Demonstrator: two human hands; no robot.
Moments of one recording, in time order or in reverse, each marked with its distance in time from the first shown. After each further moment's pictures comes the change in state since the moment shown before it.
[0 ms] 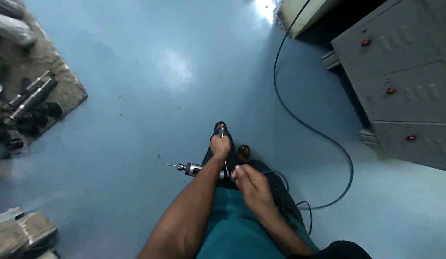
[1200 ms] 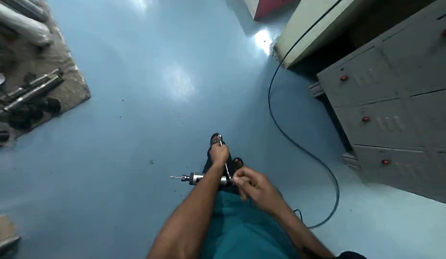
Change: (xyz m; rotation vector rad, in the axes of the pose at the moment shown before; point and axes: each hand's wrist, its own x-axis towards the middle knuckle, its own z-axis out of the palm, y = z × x) left_hand -0.015 -0.017 0.008 -0.180 -0.004 0.077; right_hand -0.003 -0.027 -0.046 -0.128 -0.402 -0.044
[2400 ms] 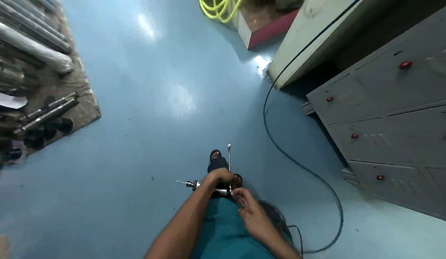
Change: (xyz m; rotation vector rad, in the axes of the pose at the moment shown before) left_hand -0.052 0.047 -0.026 0.736 -0.687 0.053; right_hand -0.031 -0.015 0.002 -0.070 0.094 0.274
